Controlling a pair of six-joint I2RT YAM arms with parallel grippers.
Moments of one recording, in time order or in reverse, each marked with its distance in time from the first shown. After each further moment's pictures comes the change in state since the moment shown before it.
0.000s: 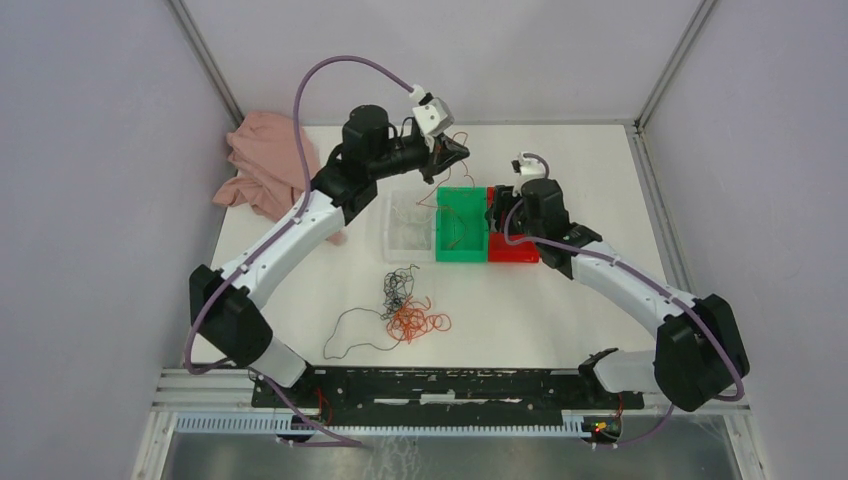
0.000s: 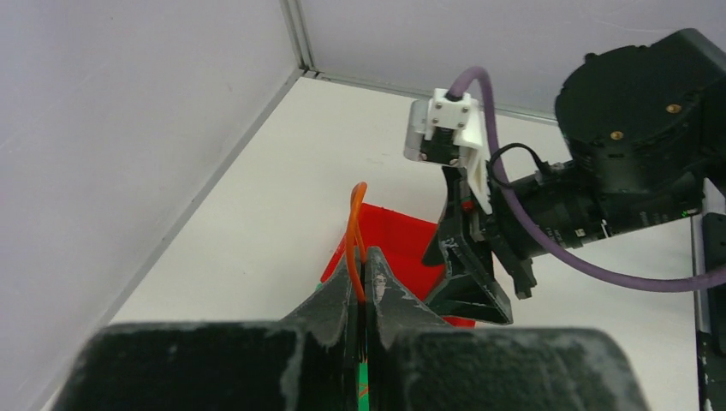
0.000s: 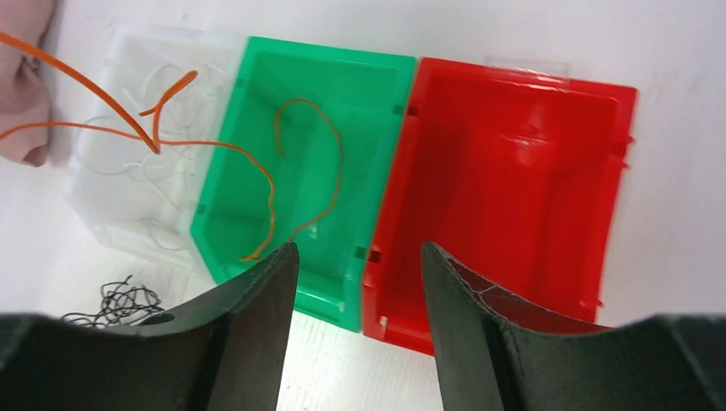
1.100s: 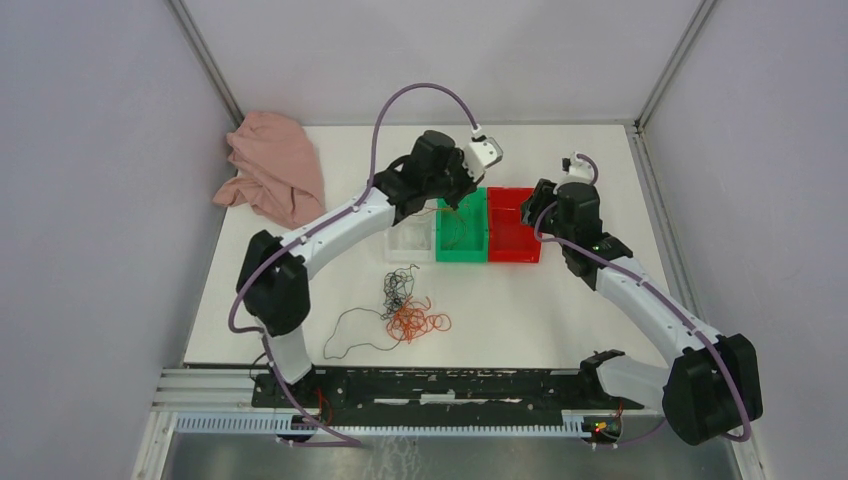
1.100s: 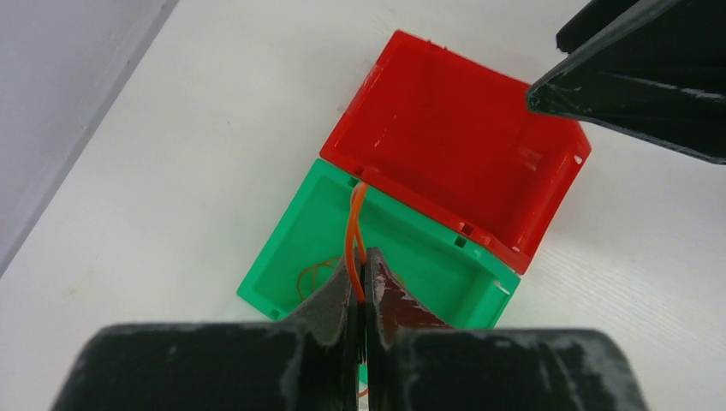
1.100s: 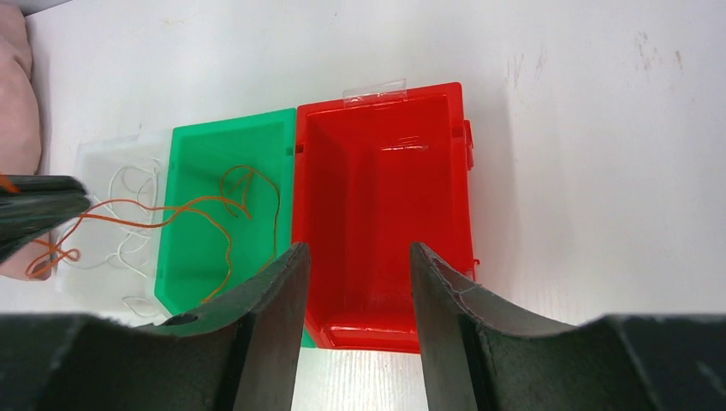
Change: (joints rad) left arm -0.134 0.266 0.085 -0.234 -0.370 0.121; right arm -0.169 -0.185 -0.111 -0.022 0.071 0.142
